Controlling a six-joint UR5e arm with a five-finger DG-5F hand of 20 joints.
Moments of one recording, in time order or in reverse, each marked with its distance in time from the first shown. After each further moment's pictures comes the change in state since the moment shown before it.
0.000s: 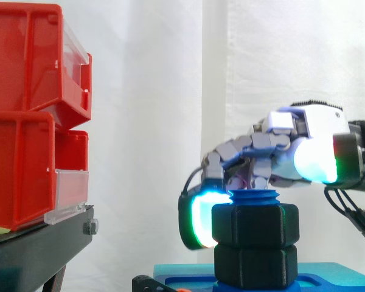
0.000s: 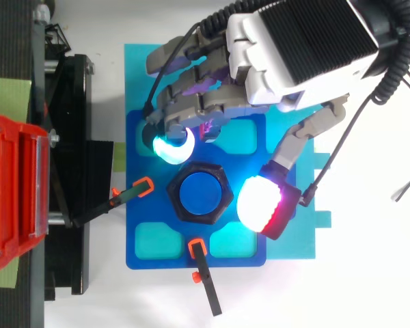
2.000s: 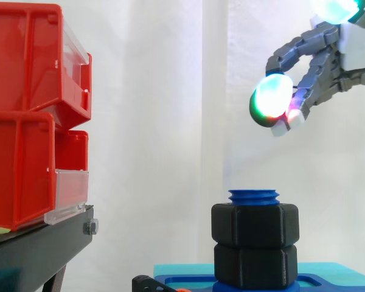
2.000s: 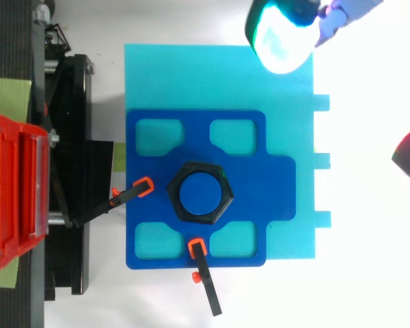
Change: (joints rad) arm 0.081 0.324 0.039 -0.745 0.540 0.357
